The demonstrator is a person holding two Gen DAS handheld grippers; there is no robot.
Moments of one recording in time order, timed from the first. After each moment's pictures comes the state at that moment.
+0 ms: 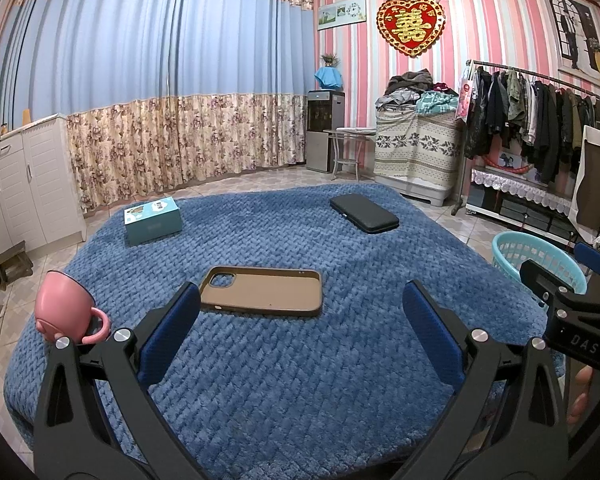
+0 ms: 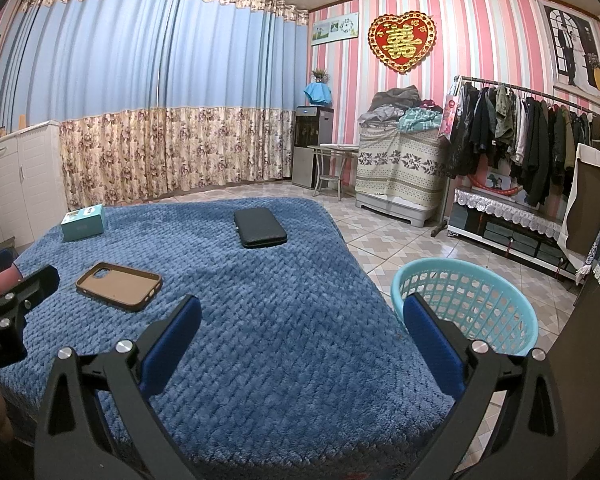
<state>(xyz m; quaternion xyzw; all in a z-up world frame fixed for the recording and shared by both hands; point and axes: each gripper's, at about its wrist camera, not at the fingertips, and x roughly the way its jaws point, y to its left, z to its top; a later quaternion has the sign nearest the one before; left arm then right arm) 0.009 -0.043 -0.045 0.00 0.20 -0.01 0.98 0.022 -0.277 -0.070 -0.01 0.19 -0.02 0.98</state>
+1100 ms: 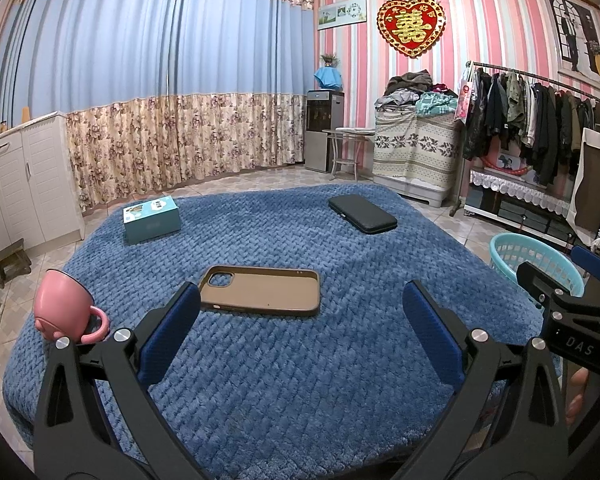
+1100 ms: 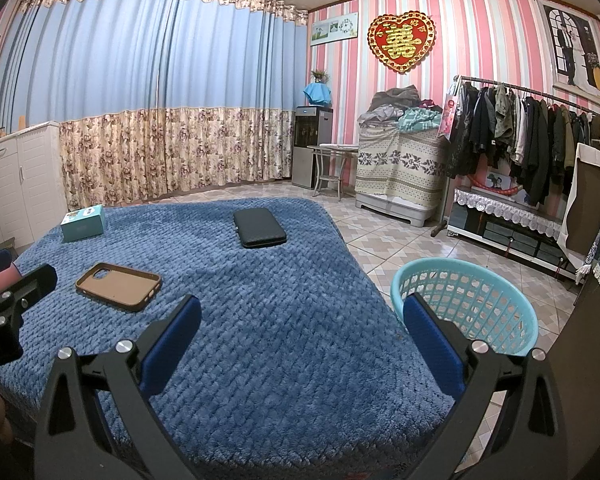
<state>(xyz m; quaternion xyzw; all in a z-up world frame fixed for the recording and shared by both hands) 0.009 -0.044 -0.044 0.00 0.21 -0.01 0.98 0.022 -0.277 -0.071 -0.01 0.19 -0.02 0.98</state>
